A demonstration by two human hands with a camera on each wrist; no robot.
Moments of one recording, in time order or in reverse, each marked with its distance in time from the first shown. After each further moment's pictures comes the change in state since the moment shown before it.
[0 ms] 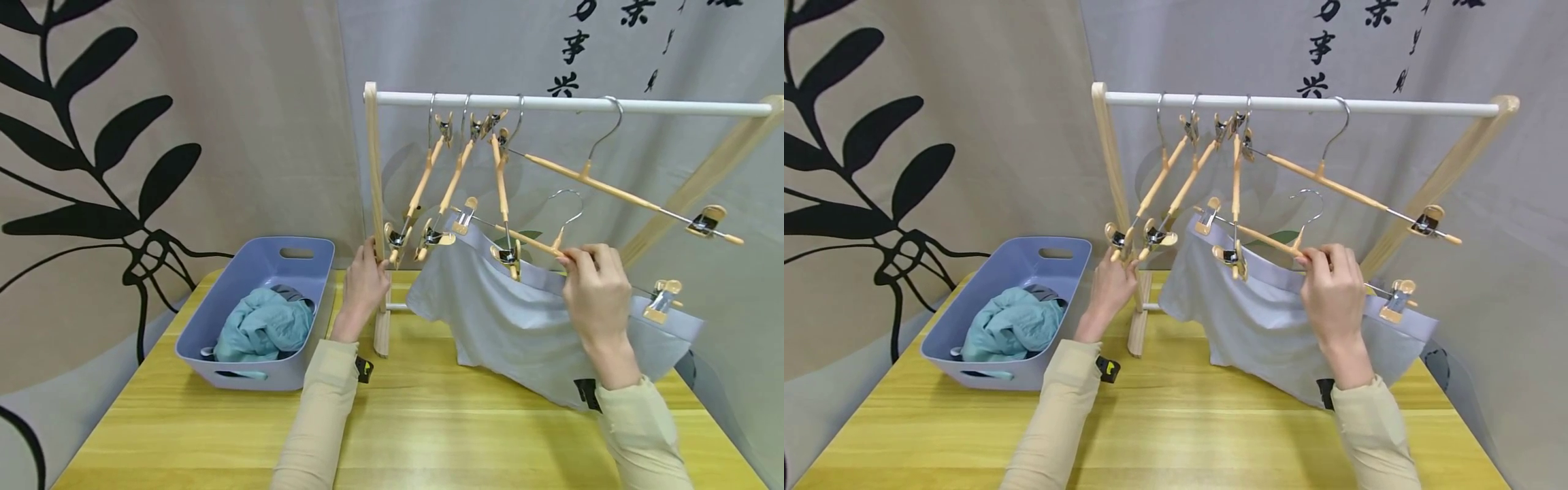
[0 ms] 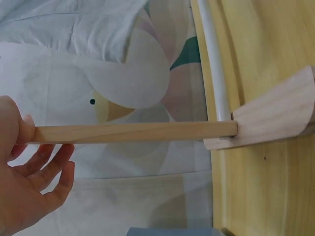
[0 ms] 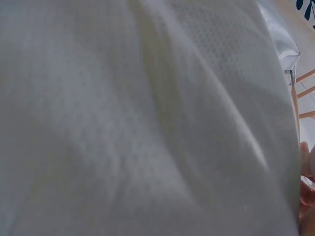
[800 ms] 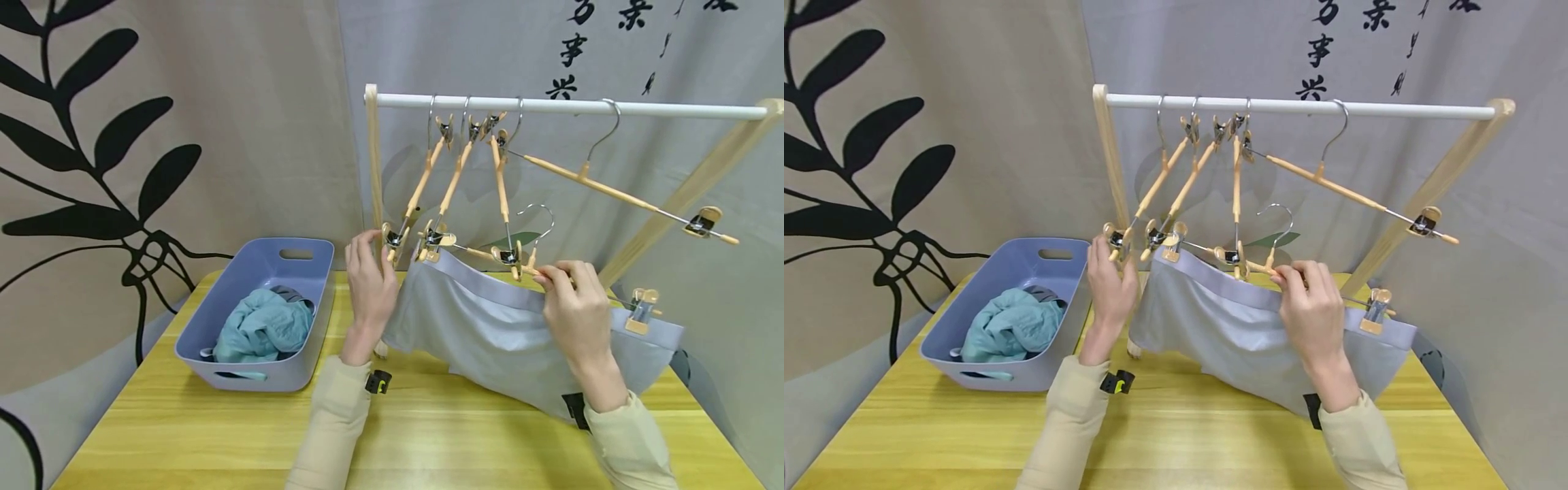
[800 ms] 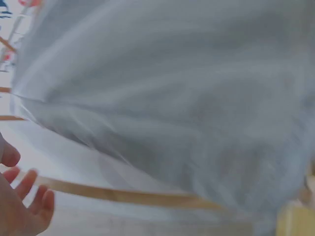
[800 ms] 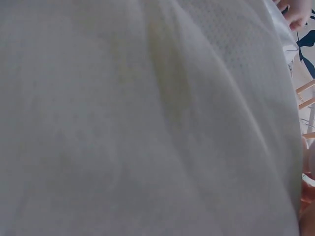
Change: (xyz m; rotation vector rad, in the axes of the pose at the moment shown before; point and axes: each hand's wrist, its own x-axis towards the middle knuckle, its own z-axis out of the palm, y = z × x) left_hand -0.019 0.061 -0.026 -0.287 0.421 0.072; right_hand -0.009 -0.033 -0.005 0.066 -0.014 -0.106
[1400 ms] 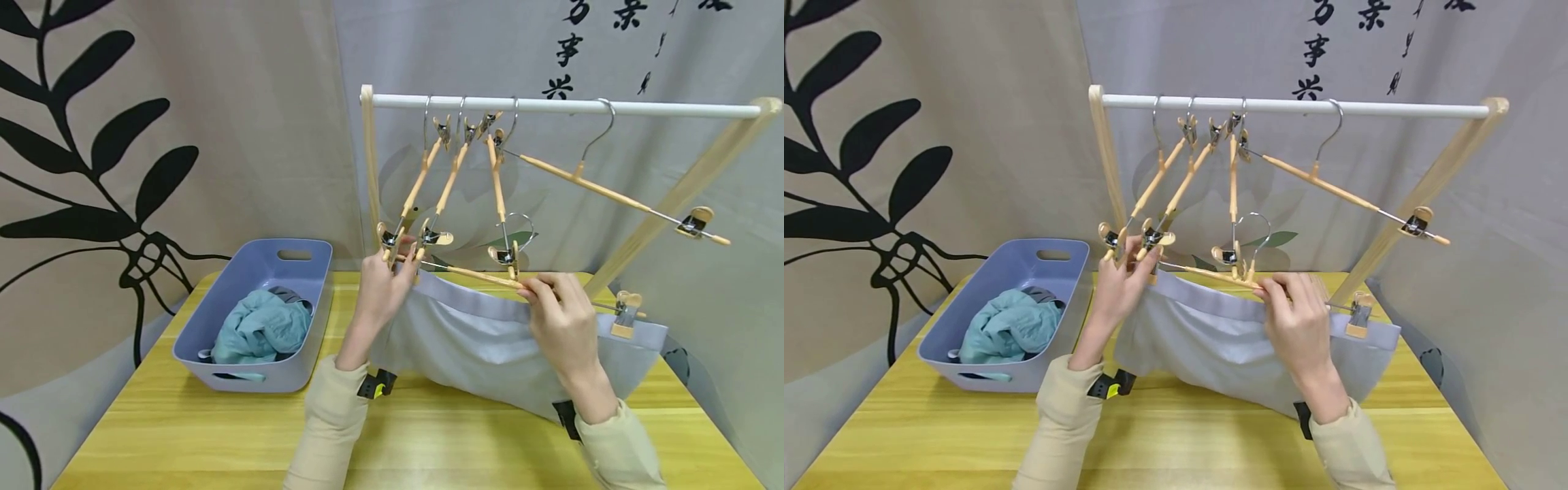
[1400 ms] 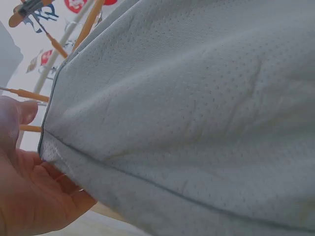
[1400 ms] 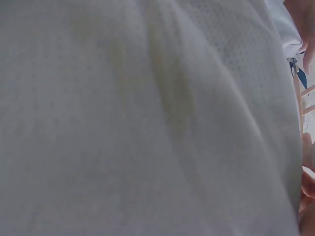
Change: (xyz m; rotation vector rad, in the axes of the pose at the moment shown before) left_hand 0.009 0.036 -0.016 -0.267 -0.367 -0.063; right_hand -0.008 -0.017 0.000 0.067 0.071 -0.102
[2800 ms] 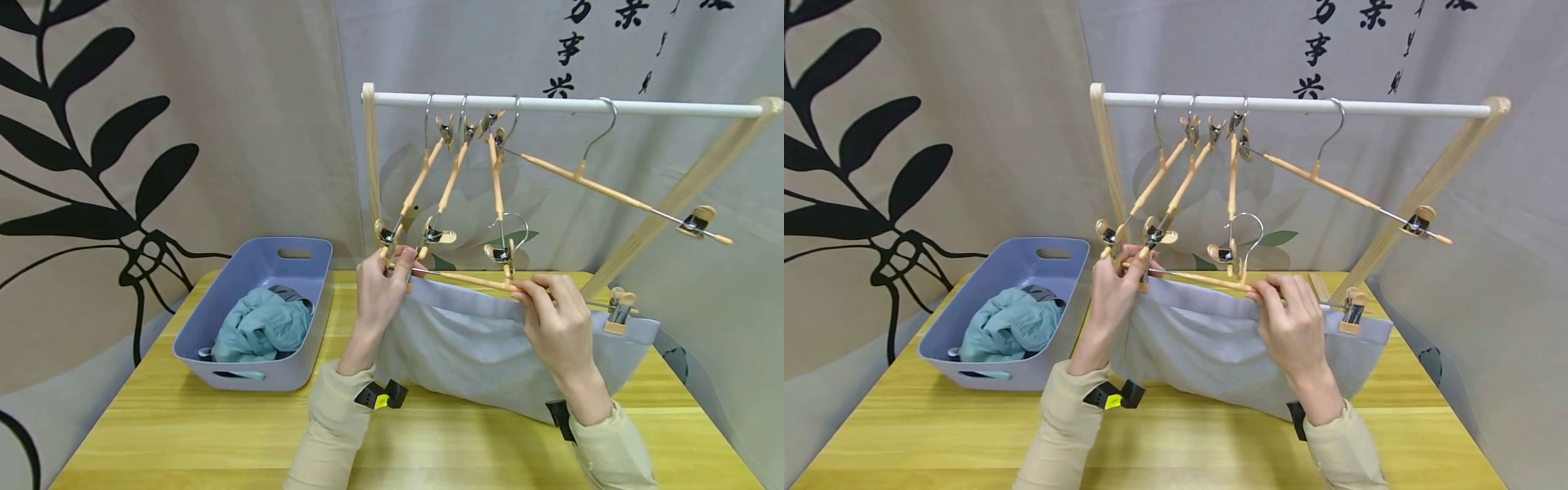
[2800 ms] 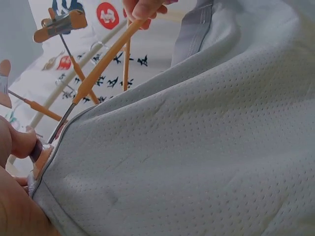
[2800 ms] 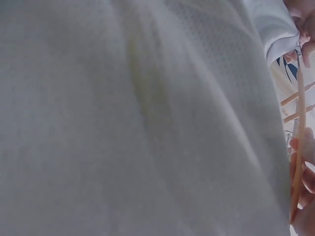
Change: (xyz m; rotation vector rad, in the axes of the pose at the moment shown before) left_hand -0.010 0.013 -0.002 -0.185 0.063 -0.178; right_hand 0.003 -0.010 0.002 0.048 0.031 -0.020
